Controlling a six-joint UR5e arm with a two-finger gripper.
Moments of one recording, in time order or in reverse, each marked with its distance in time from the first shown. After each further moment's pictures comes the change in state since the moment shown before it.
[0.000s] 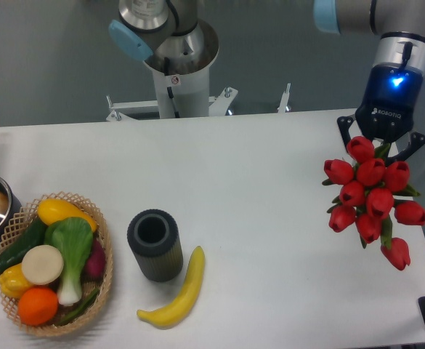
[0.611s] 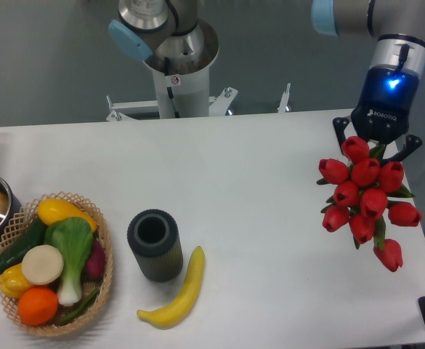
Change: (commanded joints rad) arm 0.001 0.000 -0.012 0.000 -0.040 -0.005
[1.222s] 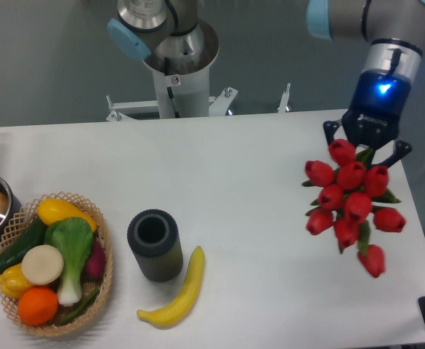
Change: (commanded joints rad) arm -0.093 -0.008 0.000 0.014 -0.095 0.012
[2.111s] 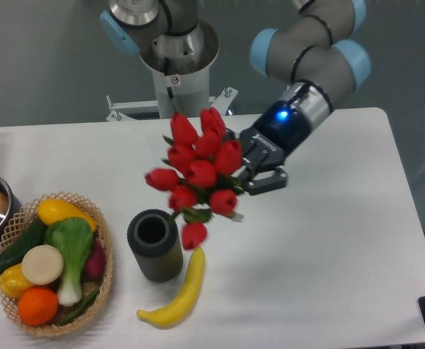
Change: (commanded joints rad) arm -0.141 0.014 -0.224 0.002 -0.568 0.239
